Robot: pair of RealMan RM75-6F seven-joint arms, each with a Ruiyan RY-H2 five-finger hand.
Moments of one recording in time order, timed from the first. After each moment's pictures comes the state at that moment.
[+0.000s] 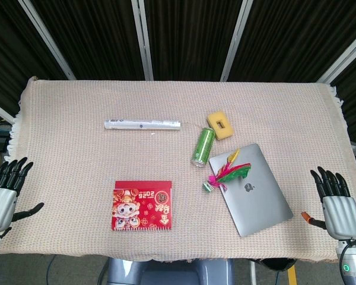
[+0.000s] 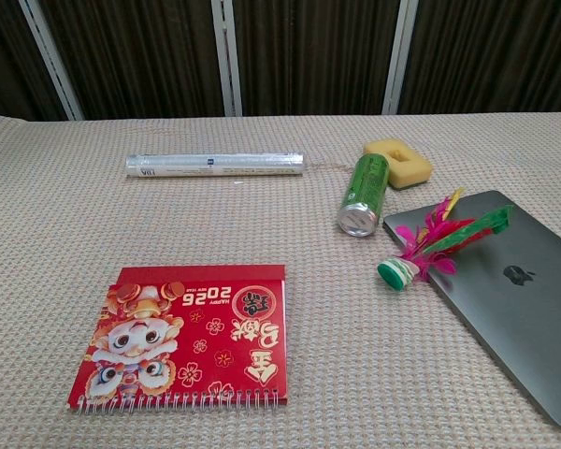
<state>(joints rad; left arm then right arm) -0.11 -1.23 -0.02 -1.42 1.62 1.58 0.00 0.08 -1.14 0.06 -1.62 -1.50 1.48 -0.13</state>
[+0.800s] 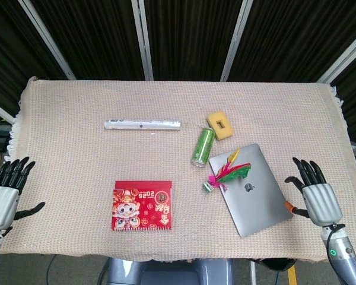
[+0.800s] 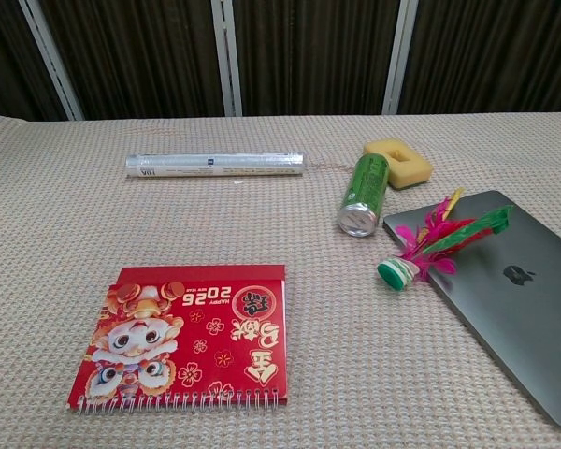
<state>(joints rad) -0.13 -1.23 -0.03 -1.43 1.60 1.53 0.01 0.21 -1.25 0.08 -1.38 -1.64 1.43 0.04</state>
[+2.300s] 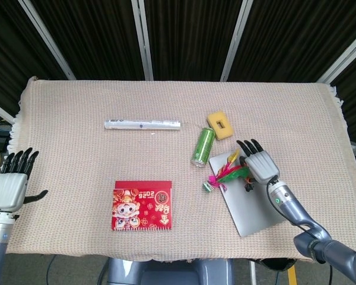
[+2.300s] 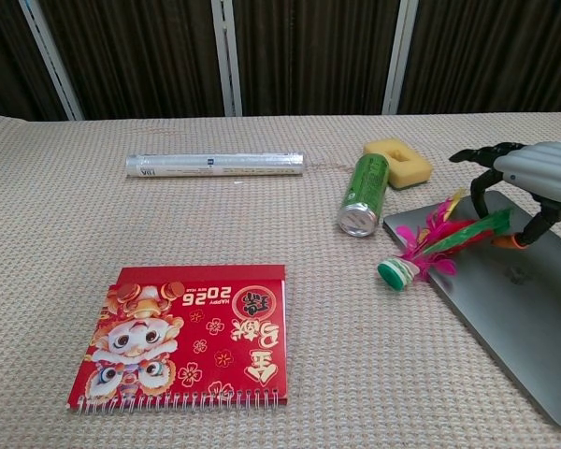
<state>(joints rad) -0.21 -1.33 -0.10 -1.34 1.41 1.36 0.12 0.61 -1.58 0.10 -0.93 -1.58 0.98 0.06</state>
